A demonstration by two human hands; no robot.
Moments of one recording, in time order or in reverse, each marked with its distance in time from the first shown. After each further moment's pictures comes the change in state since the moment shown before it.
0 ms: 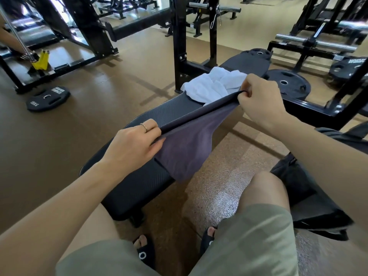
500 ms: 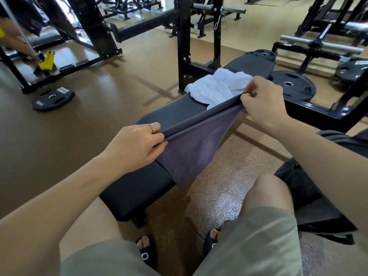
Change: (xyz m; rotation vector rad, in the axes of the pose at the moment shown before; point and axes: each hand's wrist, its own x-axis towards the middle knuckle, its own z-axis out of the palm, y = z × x) left_hand 0.005 -0.012 -0.011 -0.020 -0.165 0.090; right_hand 0.002 -0.006 0.009 0.196 0.027 0.155
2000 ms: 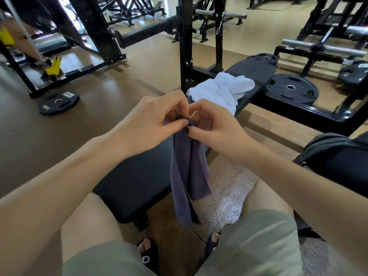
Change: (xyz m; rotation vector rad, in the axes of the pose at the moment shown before) left_hand 0.055 0.033 -0.074 -0.706 0.007 -0.210; right_hand -0.081 -0.072 0.014 0.564 -0.509 -0.265
